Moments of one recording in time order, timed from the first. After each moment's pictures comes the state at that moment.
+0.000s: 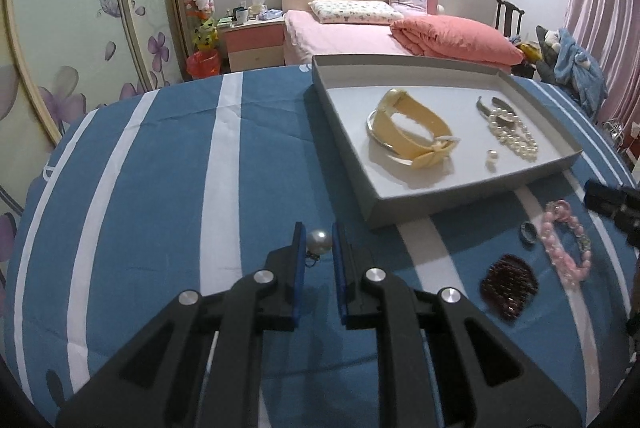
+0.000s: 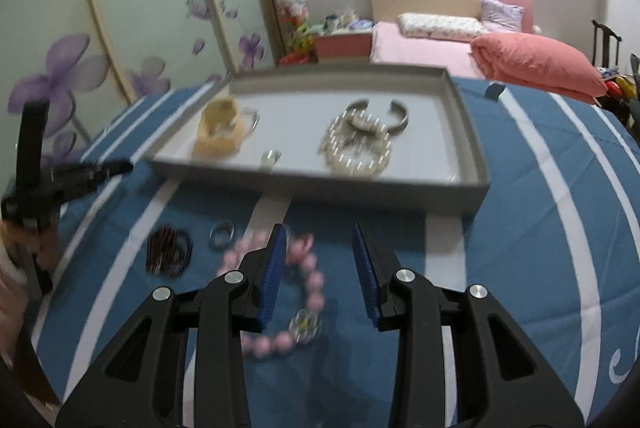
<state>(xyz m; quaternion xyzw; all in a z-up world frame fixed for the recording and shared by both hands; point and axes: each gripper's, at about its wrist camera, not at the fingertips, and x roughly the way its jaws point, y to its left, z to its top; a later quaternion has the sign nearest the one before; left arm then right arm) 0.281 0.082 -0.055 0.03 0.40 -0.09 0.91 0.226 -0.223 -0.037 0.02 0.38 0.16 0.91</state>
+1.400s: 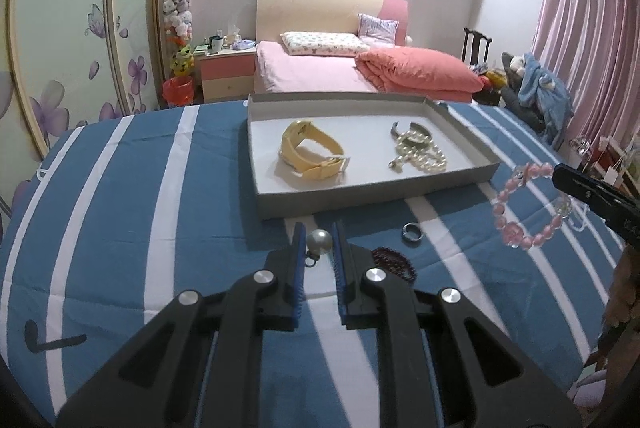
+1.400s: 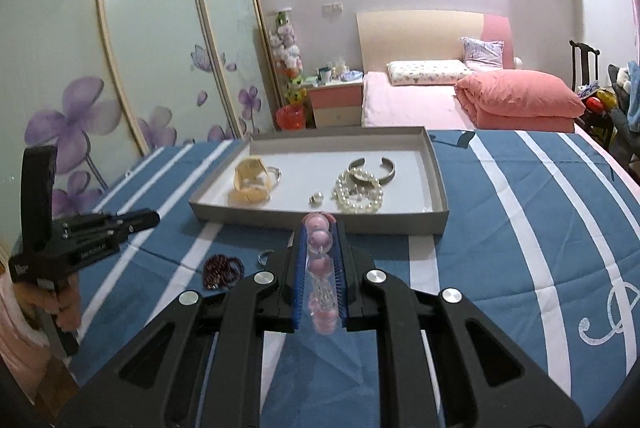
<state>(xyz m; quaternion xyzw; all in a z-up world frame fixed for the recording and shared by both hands) 0.213 0.031 -0.014 0.00 0.35 -0.13 0.93 0.162 -0.239 0.024 0.06 0.28 0.14 0.95</state>
